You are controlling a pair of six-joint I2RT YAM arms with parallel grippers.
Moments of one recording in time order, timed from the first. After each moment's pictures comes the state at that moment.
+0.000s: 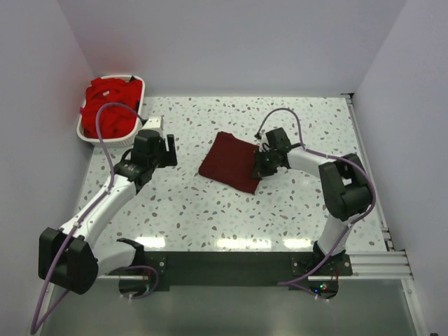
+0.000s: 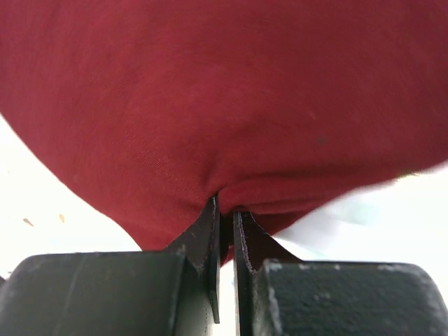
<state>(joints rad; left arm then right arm) -0.32 1.16 0.85 -0.32 -0.24 -0.27 0.35 1.81 1.05 -0.31 -0.31 0.24</state>
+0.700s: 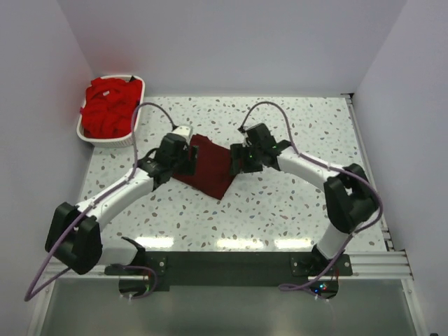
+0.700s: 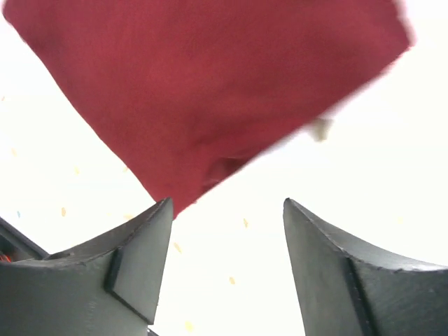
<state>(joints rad) -0.46 1.29 0.87 -0.33 -0.23 -0.23 0.60 1.76 1.18 -0.37 -0.21 0.43</state>
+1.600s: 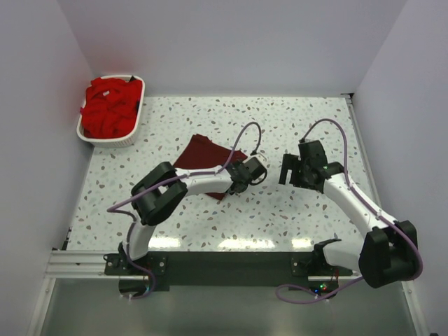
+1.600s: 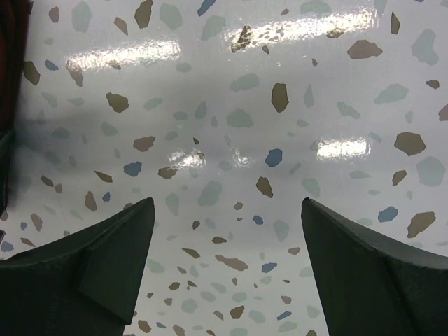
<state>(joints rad) -0.98 2.04 1.36 -0.41 -0.54 -0.13 0.27 1.22 0.82 -0.60 0.08 0.42</state>
